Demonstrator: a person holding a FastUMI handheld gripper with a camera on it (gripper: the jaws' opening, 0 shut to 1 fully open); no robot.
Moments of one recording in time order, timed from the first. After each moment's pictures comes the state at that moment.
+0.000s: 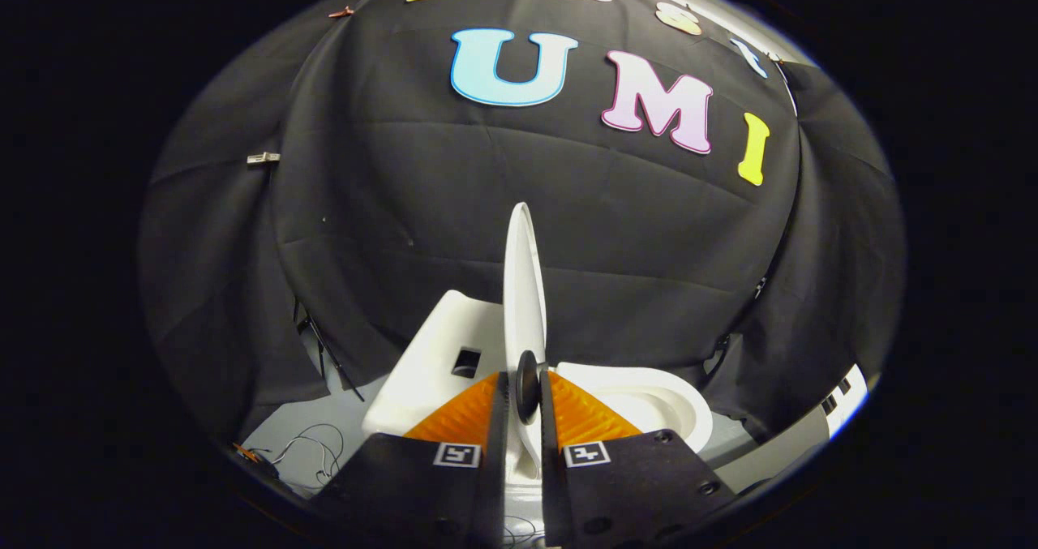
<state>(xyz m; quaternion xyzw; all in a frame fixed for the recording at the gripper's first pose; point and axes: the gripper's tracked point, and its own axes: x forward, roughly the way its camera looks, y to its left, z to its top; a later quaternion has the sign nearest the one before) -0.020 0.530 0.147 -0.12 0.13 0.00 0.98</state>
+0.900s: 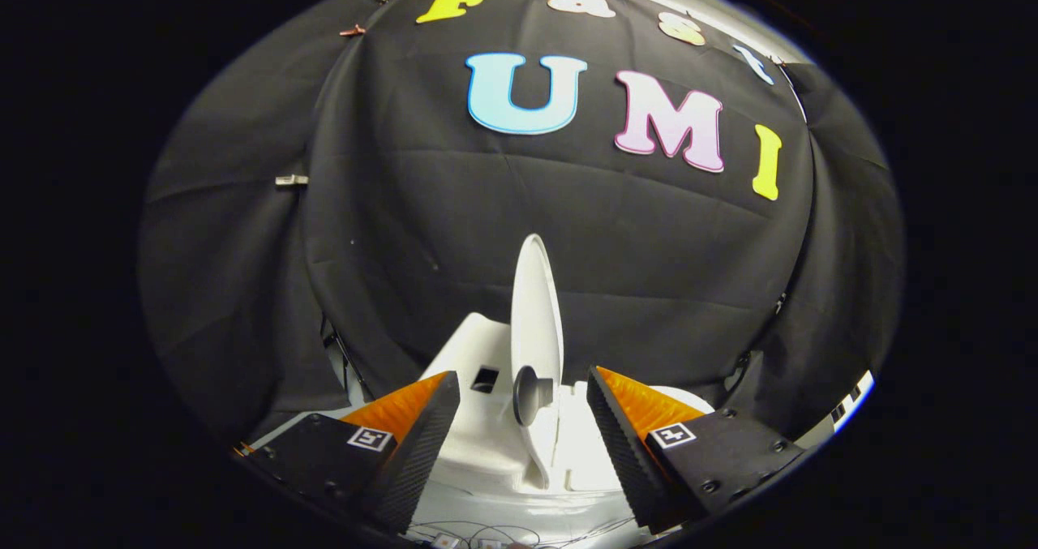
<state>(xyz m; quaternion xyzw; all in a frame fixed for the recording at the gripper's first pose) -0.045 0.540 0.193 -0.10 0.08 0.07 0.99</state>
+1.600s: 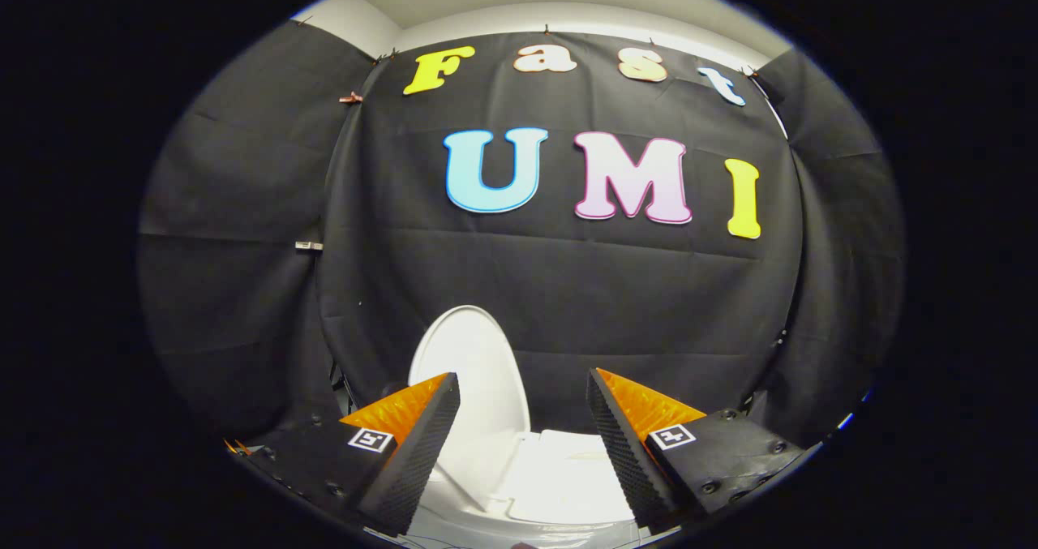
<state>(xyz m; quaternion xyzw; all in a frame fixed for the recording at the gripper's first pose) -0.078 0.380 0.264 -0.08 -0.05 0.10 0.99</state>
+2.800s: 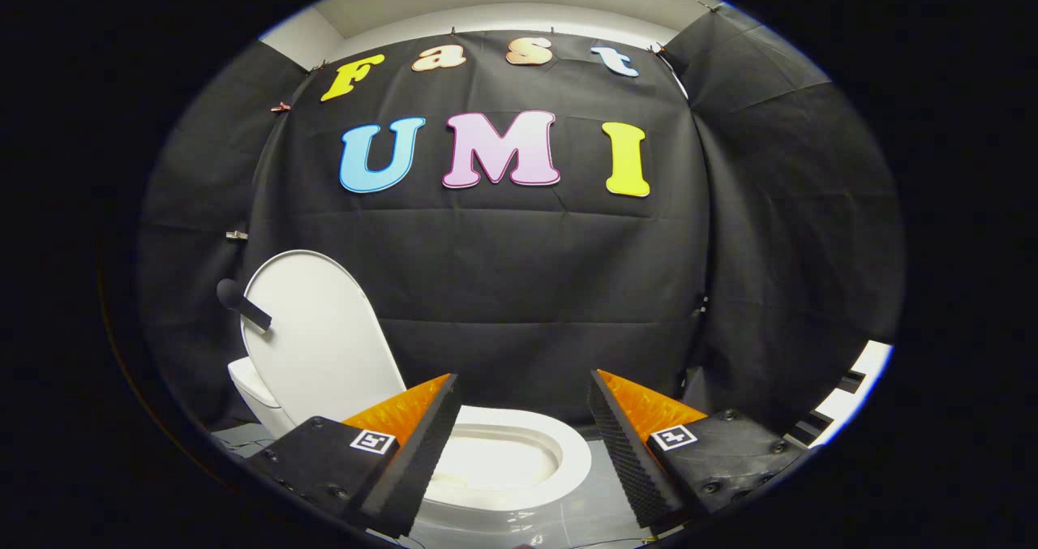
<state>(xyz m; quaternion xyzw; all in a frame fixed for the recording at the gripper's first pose) -0.054 0.134 0.184 -0.05 -0.06 0.03 1.00</state>
